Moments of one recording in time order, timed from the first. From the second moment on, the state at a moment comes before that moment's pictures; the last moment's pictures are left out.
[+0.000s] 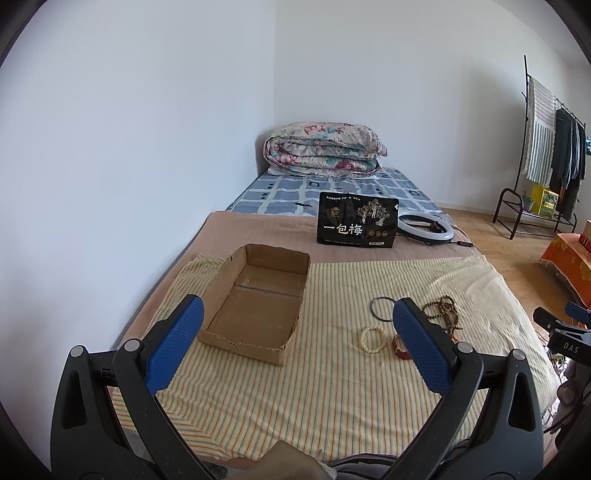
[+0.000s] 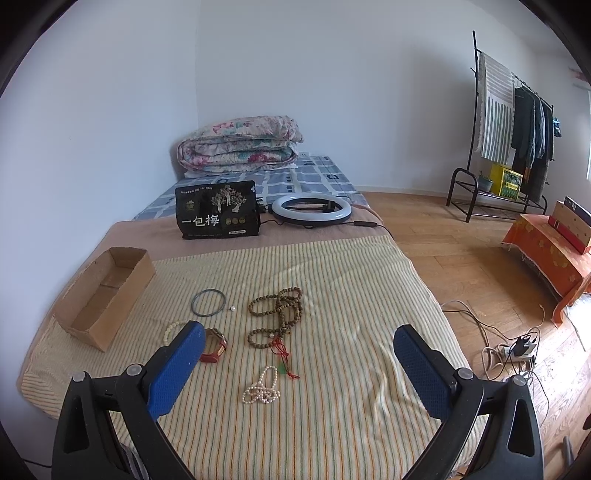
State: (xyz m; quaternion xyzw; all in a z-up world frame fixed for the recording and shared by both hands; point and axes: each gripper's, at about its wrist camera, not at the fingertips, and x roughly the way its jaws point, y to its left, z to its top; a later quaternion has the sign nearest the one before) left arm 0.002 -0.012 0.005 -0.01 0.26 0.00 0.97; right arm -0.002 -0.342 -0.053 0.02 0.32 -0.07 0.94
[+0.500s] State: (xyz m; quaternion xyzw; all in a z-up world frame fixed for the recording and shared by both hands) left arm 0.053 -0.032 -0.043 0.00 0.31 -0.04 0.95; right arm 0.033 -0.371 -0.085 0.05 0.35 -0.09 0.93
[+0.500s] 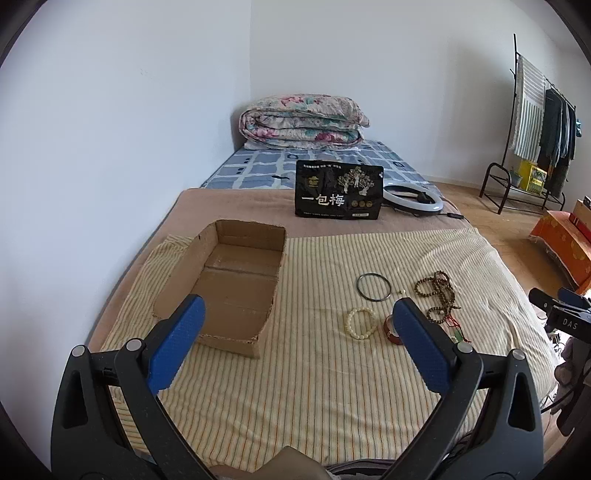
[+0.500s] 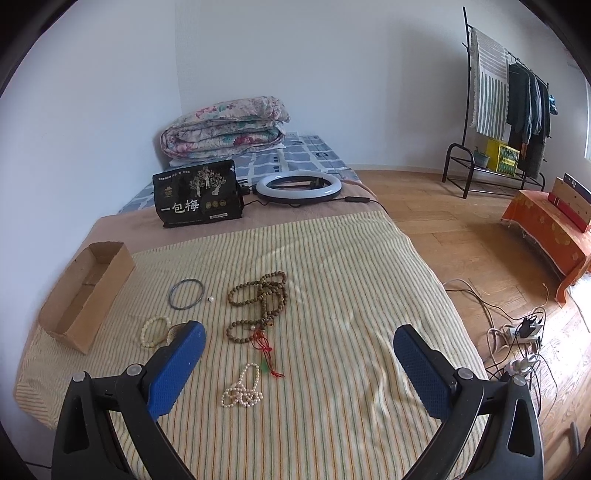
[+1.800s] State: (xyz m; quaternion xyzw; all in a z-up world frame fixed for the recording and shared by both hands) left arm 0.181 -0.132 -0.168 0.04 0.47 -0.22 0.85; right arm 0.215 -0.383 -0.213 0.12 0.49 -0.03 0.86
